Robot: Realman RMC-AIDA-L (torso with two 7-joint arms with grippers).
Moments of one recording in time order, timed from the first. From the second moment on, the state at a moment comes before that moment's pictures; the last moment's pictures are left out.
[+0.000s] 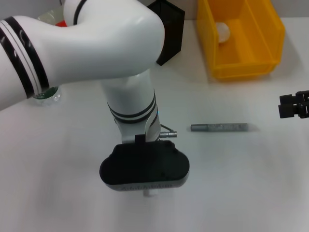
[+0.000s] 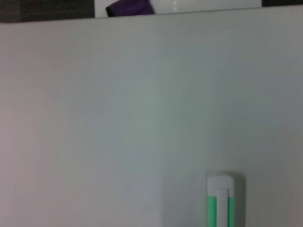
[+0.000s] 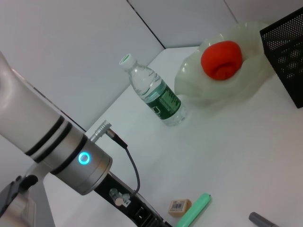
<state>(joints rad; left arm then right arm) -0.99 -2.08 2.10 1.03 2.36 1.38 -0.90 0.59 1.82 -0.55 -0.63 -2.21 -1.90 1.87</state>
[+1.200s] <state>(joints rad) -0.89 -2.07 1.20 0.97 1.92 1.56 -1.29 0.54 1.81 -0.55 -0.63 -2.21 -1.95 1.87</state>
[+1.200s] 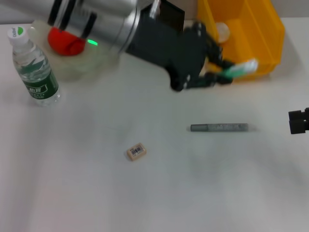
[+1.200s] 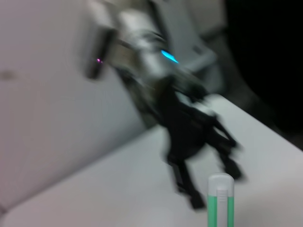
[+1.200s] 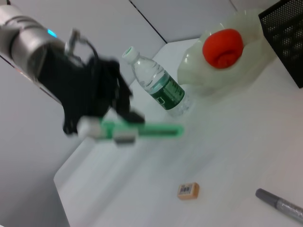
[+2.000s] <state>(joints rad) -0.77 -2.08 1.23 0.64 1.16 1.24 -1.27 0.52 1.83 -0.58 -0.62 -2.25 -1.95 1.83</state>
